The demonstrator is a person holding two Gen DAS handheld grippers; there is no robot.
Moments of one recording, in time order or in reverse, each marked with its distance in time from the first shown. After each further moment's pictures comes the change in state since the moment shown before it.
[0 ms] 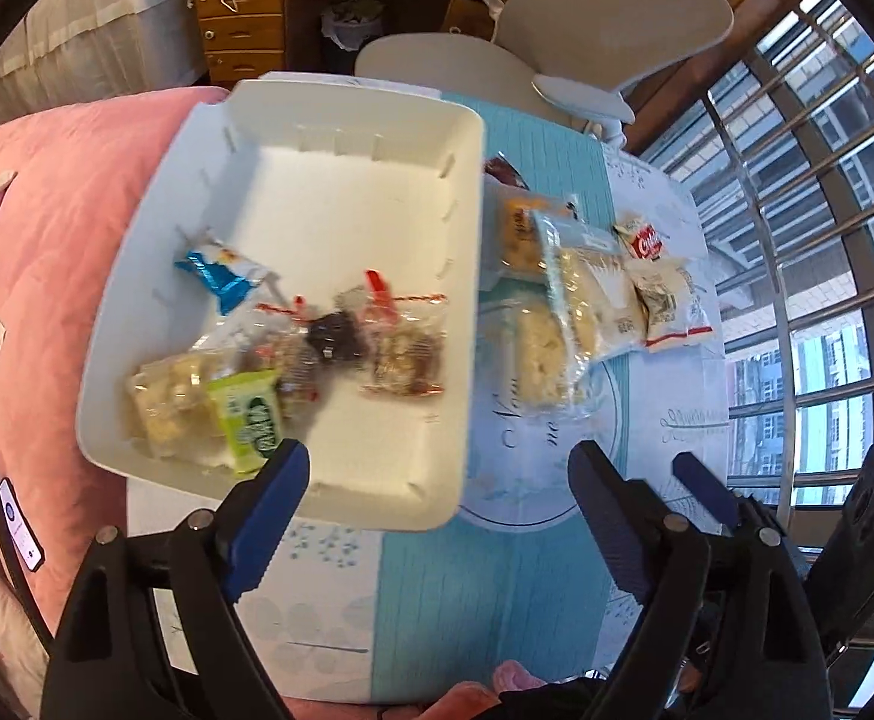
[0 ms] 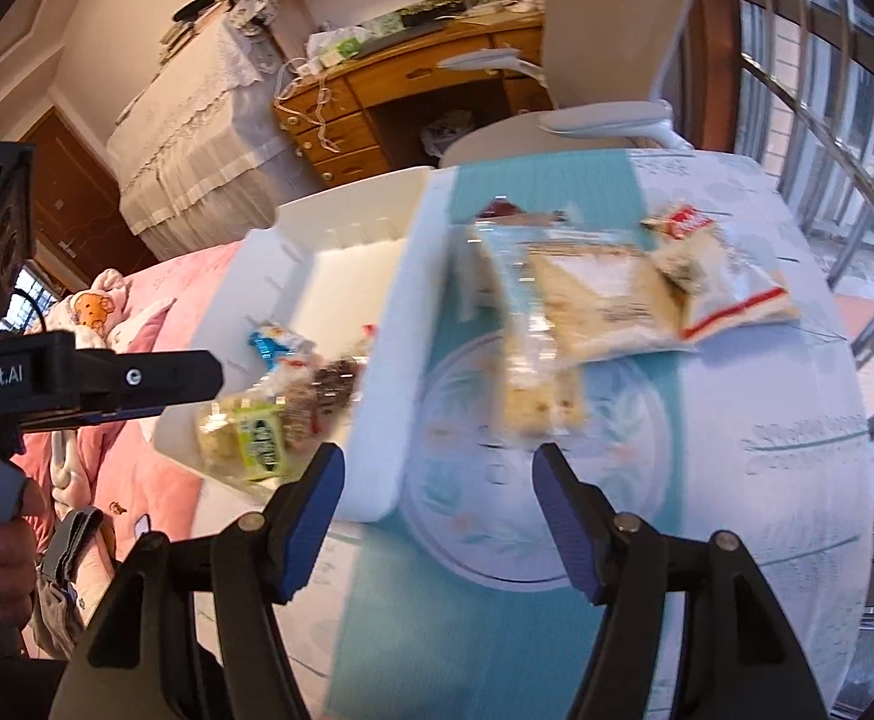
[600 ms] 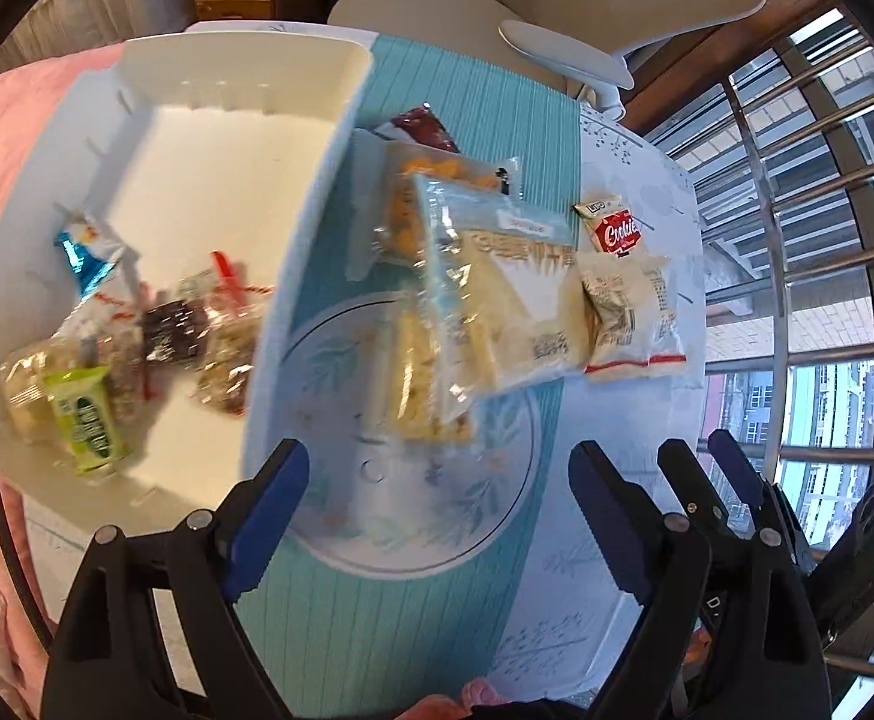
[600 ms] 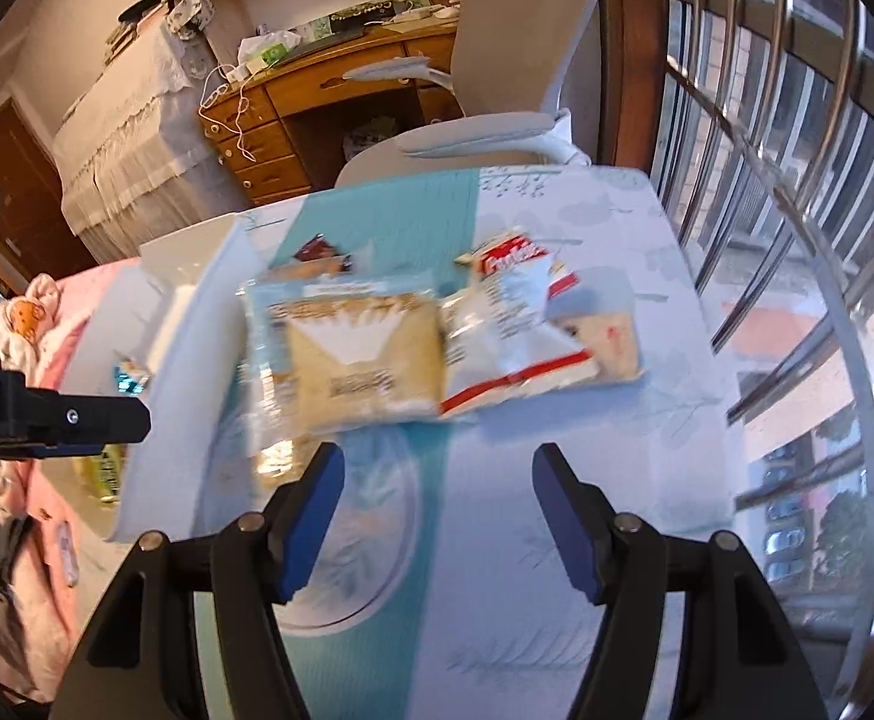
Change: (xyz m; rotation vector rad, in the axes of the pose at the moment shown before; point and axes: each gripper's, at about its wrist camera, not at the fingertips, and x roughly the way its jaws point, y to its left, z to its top) left arm 0.075 -0.089 0.036 -0.104 0.098 -0.024; right arm 0.005 -0.124 0.050 -0.052 -0.017 -0.157
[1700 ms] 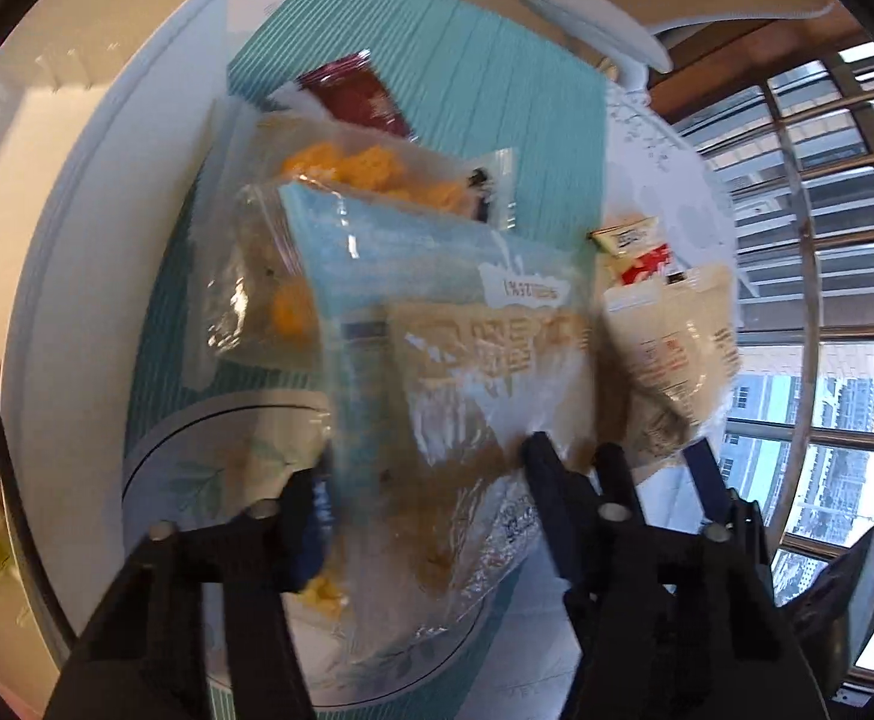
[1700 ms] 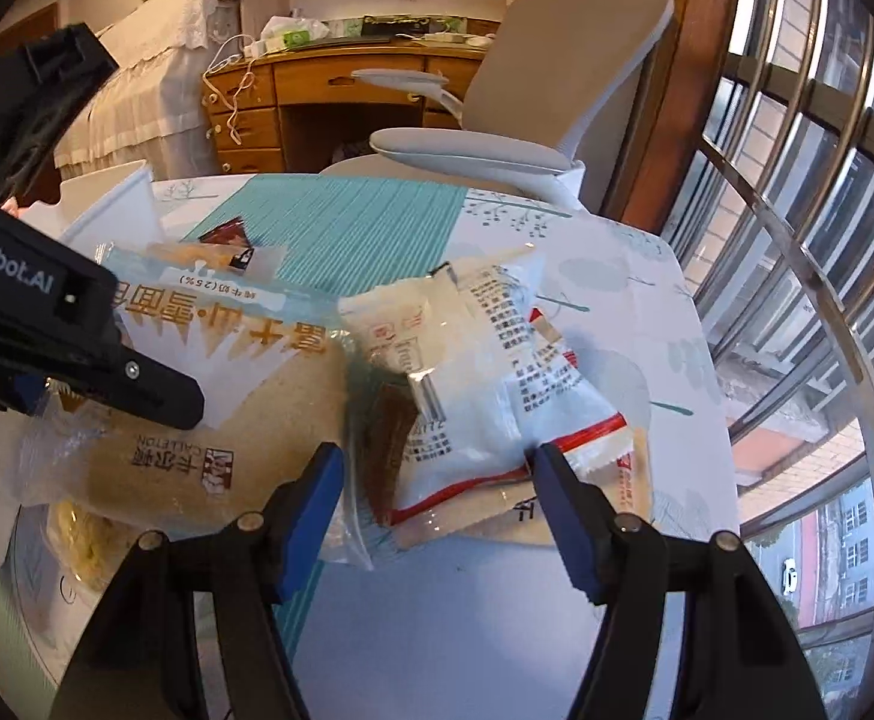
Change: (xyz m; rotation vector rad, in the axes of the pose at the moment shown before) left arm 0.120 -0.033 0.073 -0.051 0.054 -0.069; right arm 0.102 -0.010 0.014 -0.186 -0.108 -0.137
